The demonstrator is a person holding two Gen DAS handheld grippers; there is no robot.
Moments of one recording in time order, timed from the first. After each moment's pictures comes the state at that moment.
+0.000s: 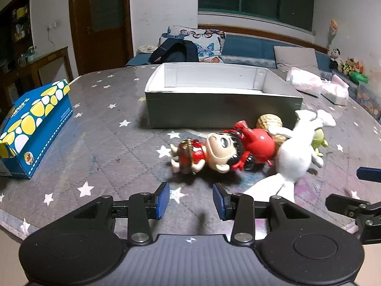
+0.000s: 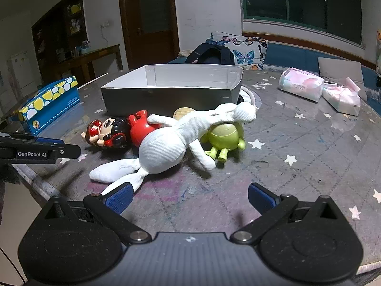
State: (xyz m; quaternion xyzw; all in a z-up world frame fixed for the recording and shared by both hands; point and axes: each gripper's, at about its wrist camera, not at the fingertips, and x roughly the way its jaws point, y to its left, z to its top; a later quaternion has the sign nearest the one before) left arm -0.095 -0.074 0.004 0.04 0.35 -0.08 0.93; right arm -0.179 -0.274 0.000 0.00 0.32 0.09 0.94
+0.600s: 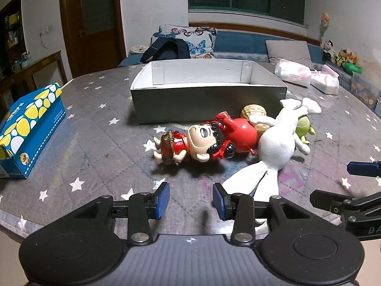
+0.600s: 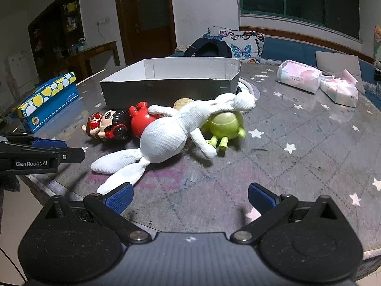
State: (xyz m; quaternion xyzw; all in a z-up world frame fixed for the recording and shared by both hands) left arm -0.105 -0.087 0.002 0.05 0.35 -0.09 0.93; right arm -0.156 -0.301 -0.012 0.01 0.34 0.09 0.93
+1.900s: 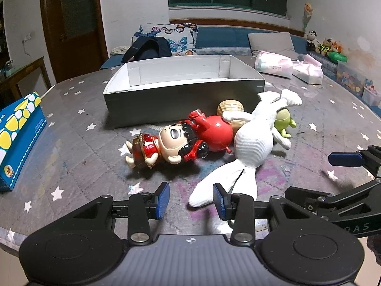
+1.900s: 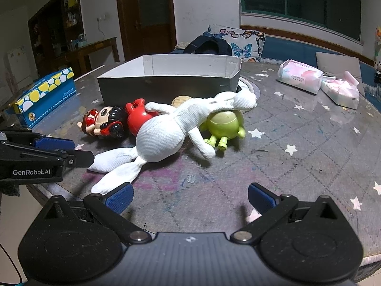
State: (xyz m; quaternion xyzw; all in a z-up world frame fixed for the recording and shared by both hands) left arm -0.100 -0.108 -0.001 0.07 0.35 -0.13 0.92; right arm -0.159 -0.294 -0.017 0.00 0.35 0.09 0.93
